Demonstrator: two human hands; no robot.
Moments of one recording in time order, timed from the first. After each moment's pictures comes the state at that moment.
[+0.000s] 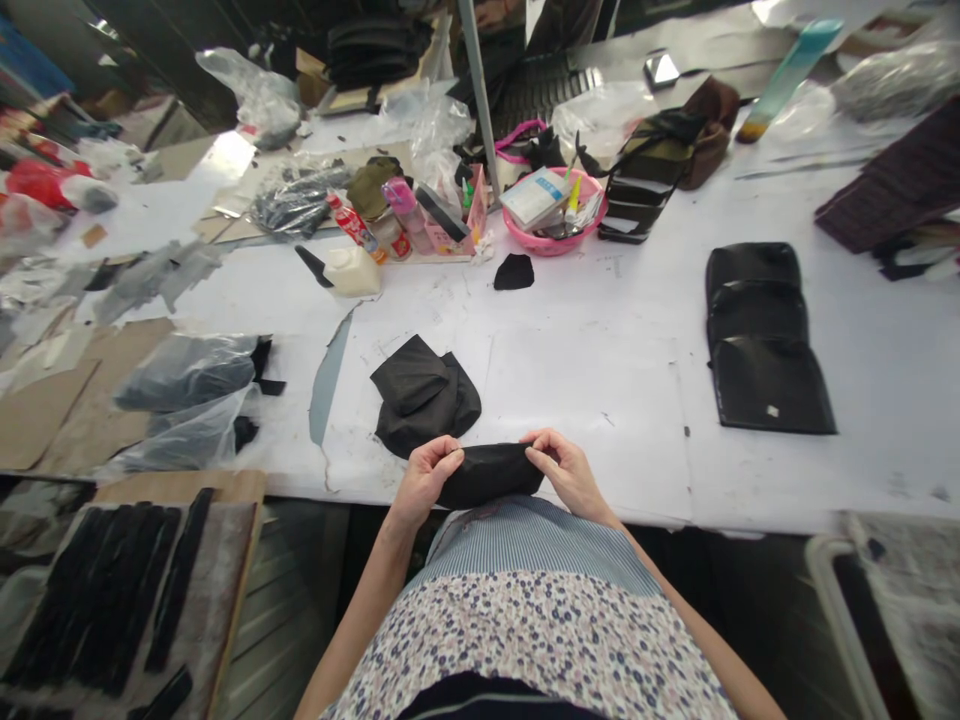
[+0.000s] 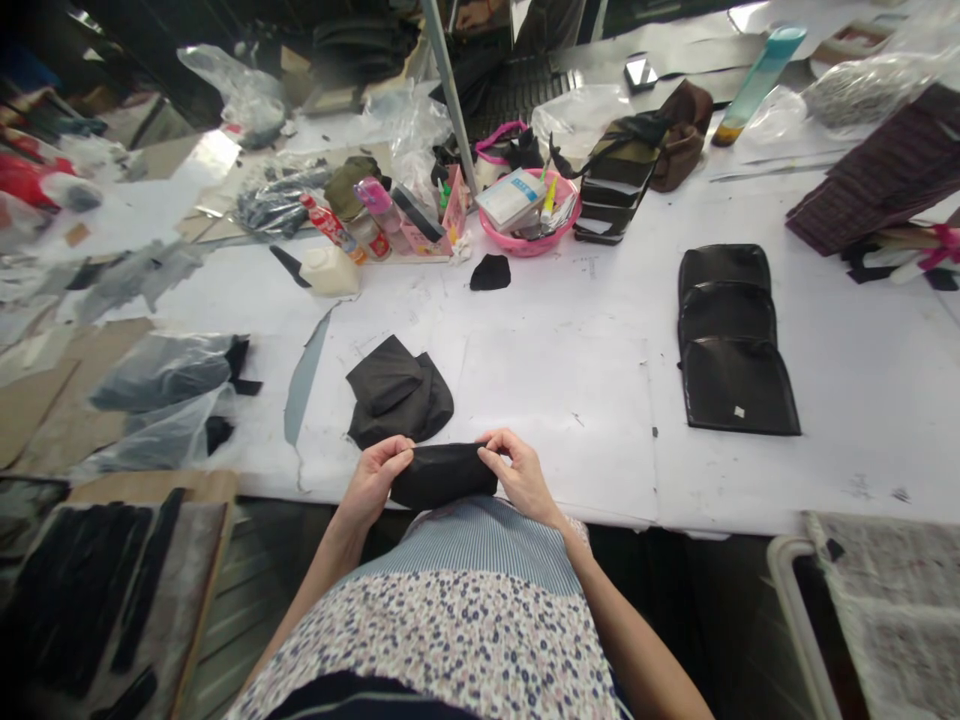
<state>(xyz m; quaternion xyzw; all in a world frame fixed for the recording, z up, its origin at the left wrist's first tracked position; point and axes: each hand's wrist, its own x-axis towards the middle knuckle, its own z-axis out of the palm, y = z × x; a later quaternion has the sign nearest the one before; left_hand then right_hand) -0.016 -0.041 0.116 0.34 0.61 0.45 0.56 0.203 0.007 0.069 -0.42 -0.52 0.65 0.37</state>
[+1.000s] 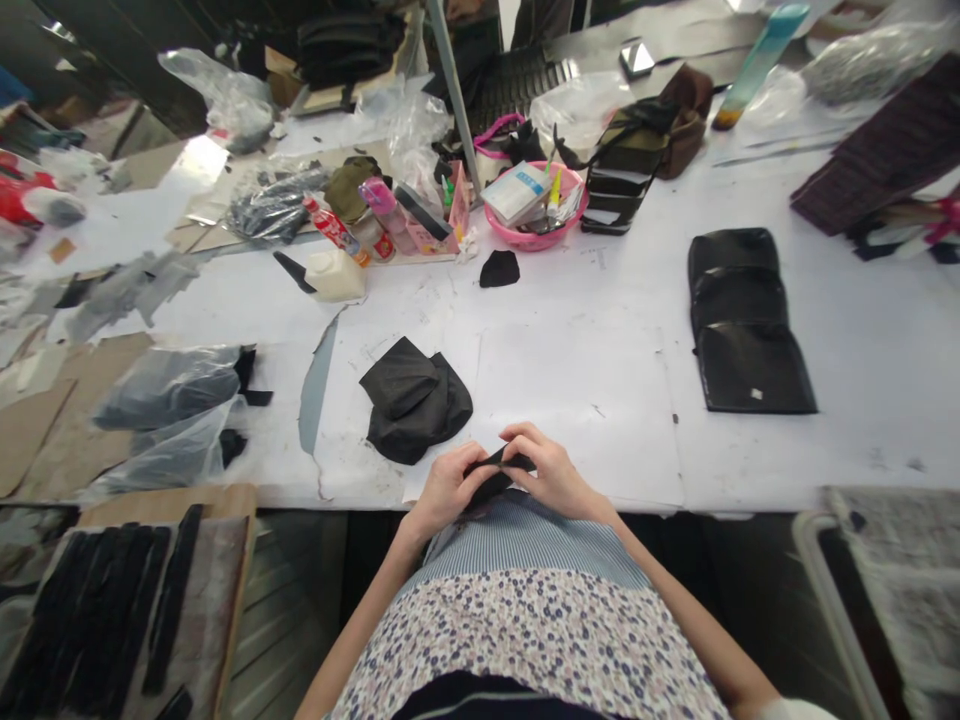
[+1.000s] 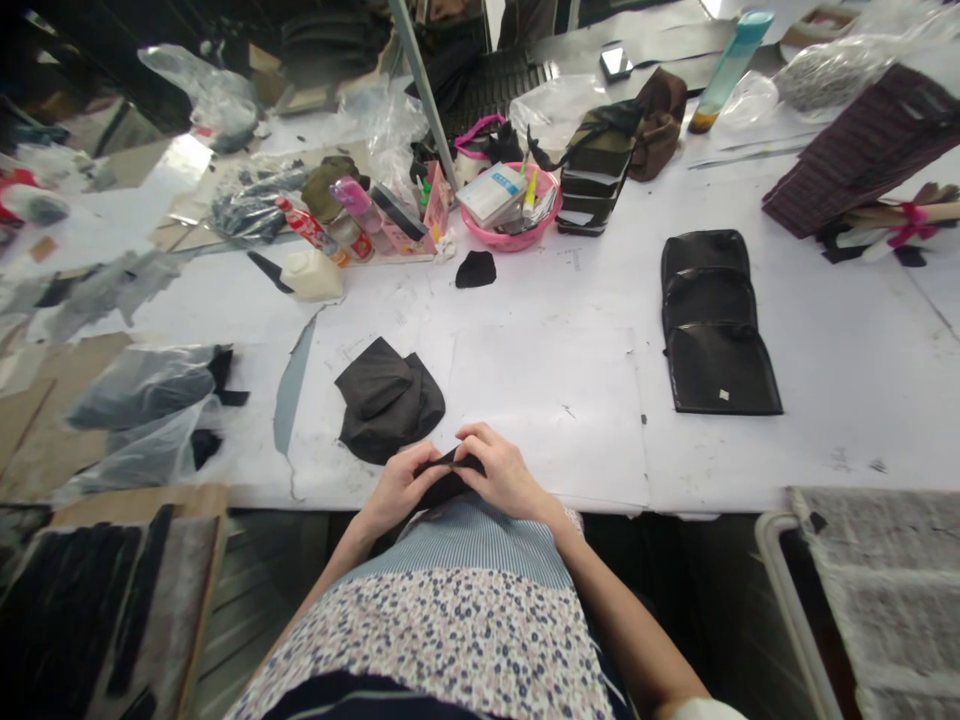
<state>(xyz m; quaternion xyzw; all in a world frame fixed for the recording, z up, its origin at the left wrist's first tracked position) 0.010 -0.033 0.108 0.63 0.59 0.25 0.43 0.204 0.010 0.084 -0.33 -0.75 0.48 0.31</state>
